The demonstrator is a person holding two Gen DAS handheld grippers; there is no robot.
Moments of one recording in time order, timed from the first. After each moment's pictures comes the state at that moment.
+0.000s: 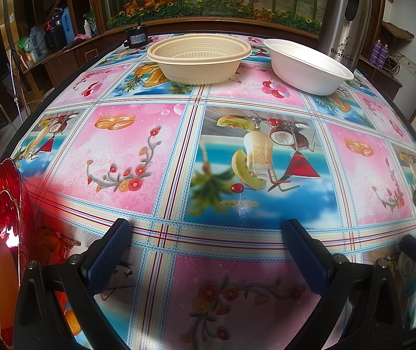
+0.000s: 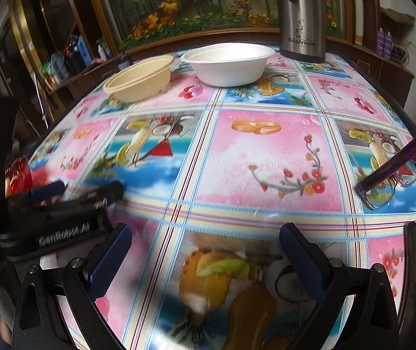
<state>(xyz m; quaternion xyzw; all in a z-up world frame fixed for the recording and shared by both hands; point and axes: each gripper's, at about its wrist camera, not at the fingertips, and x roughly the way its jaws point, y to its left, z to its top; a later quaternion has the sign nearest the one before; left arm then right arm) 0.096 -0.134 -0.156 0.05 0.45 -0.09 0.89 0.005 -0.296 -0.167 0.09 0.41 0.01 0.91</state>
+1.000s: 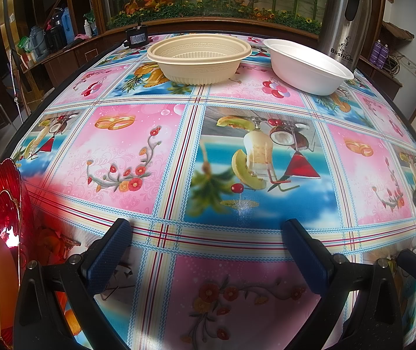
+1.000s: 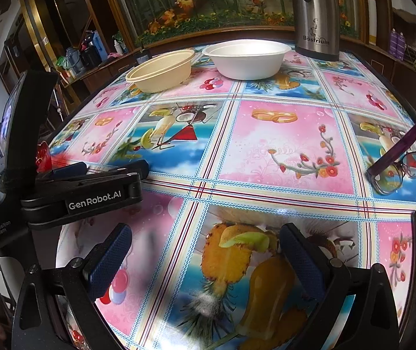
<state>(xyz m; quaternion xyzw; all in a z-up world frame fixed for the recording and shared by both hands) 0.096 -0.134 -0.156 0.05 0.45 -0.09 0.89 -0.009 -0.290 -0.166 0.09 0.41 0.05 0.90</state>
